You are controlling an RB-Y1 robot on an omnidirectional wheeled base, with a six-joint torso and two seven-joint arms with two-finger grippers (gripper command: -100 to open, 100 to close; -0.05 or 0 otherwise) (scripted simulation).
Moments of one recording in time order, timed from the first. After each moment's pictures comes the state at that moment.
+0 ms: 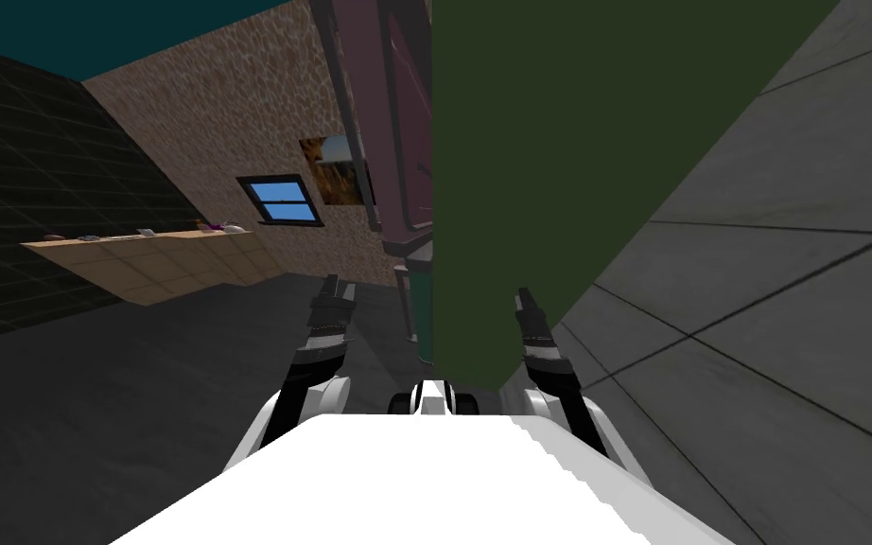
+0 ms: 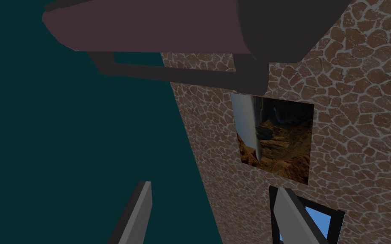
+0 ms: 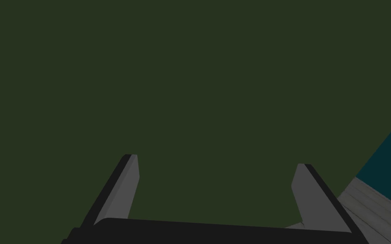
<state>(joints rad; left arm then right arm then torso) 0.51 0.01 0.01 -2.31 -0.12 -0.40 0.11 0.54 -0.11 -0.04 -2.22 0.14 -0.46 0.16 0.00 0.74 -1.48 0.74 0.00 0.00</state>
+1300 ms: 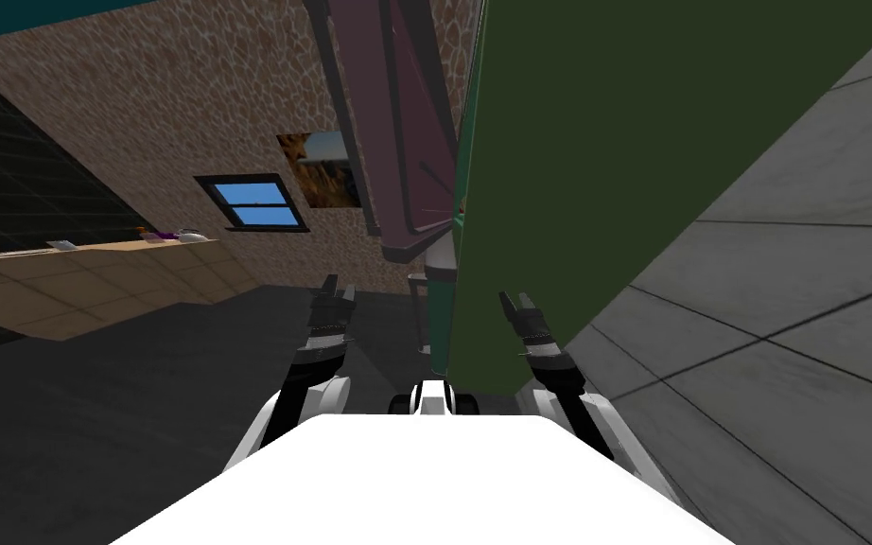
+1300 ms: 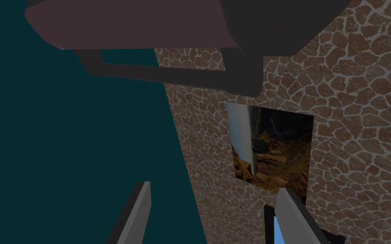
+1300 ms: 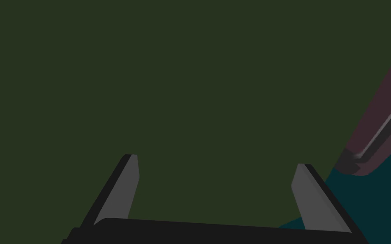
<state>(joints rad) 0.51 0.01 0.01 -2.31 -0.12 -0.40 0.11 0.53 -0.17 -0.08 -2.24 0.44 -0.39 0.48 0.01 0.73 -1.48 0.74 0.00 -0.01</state>
